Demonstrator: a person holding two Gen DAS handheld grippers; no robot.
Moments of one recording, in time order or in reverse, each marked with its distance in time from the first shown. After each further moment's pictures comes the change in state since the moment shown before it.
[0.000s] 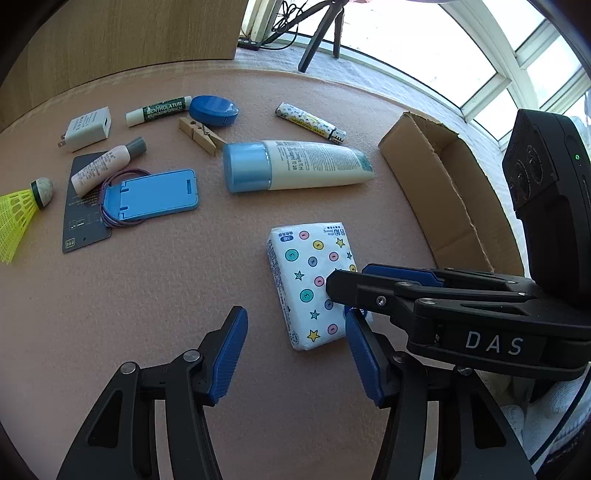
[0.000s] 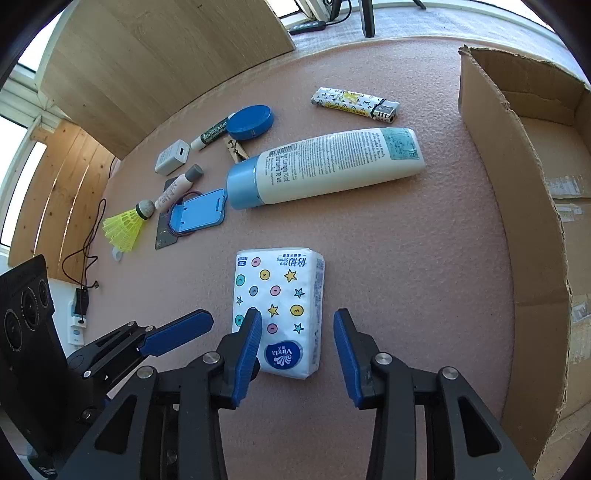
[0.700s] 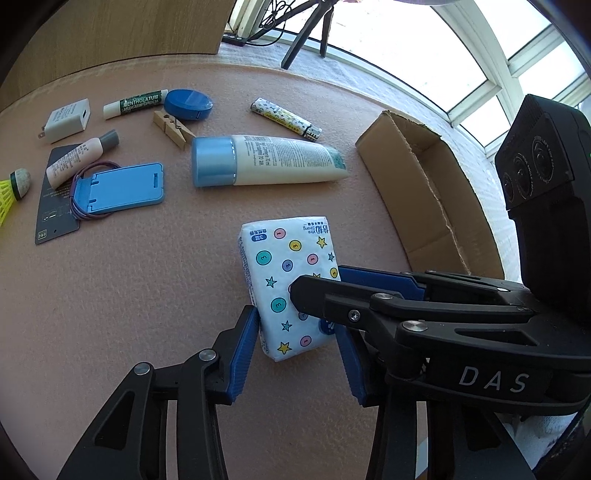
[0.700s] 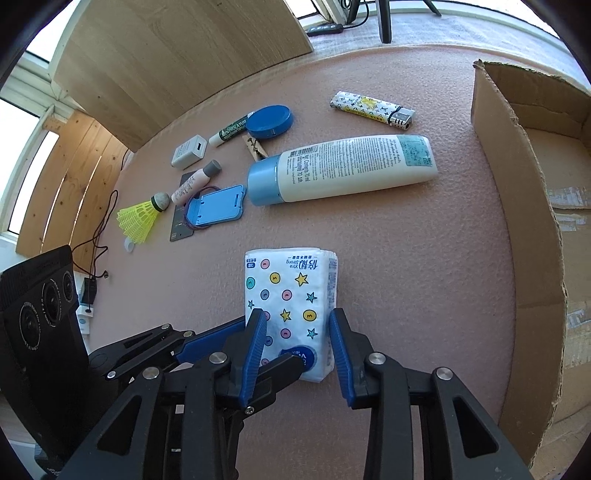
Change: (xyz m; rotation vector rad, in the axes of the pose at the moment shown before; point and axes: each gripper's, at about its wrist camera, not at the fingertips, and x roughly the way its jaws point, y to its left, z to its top) left arm 0.002 -0.014 -0.003 -0.020 -0.008 -0.077; right arm -0.014 0.008 -0.004 -0.047 -0.005 0.026
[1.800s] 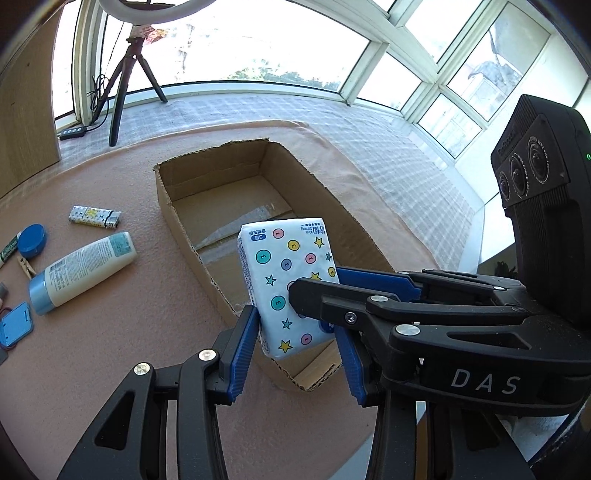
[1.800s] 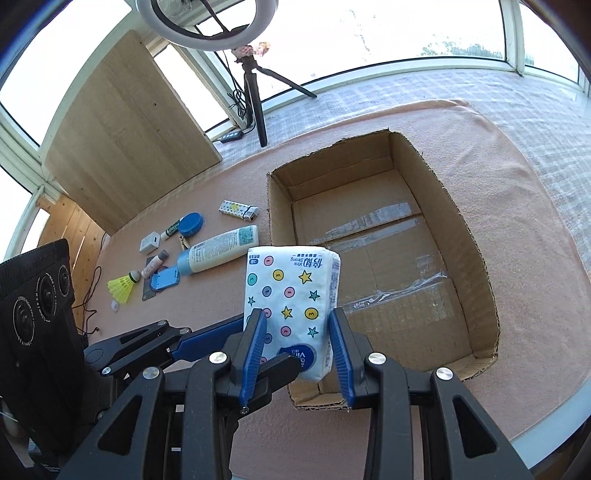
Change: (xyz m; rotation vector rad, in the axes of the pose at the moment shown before) left arm 0.015 -0.194 0.024 0.332 -0.045 -0.121; right arm -0.152 -0.105 -0.039 0.150 -0.277 -0.124
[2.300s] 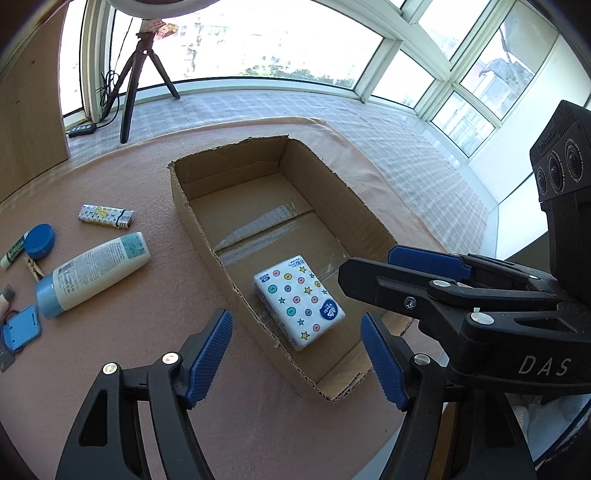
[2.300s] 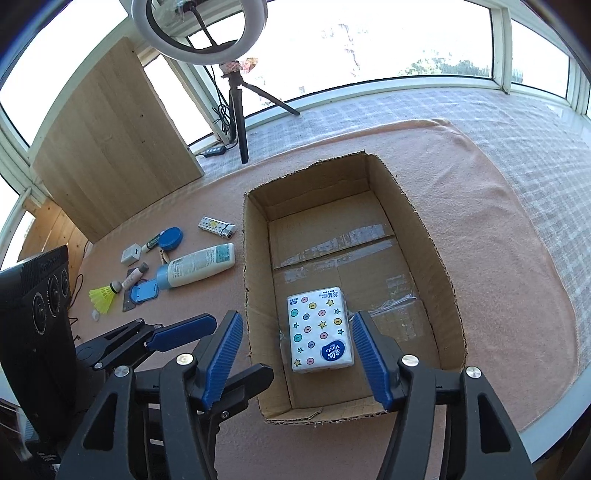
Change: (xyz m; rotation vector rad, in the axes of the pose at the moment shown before) left arm 0.006 0.018 0.004 -0.015 0.010 0.050; right arm -0.006 -0.005 0.007 -0.017 -0.060 -0.079
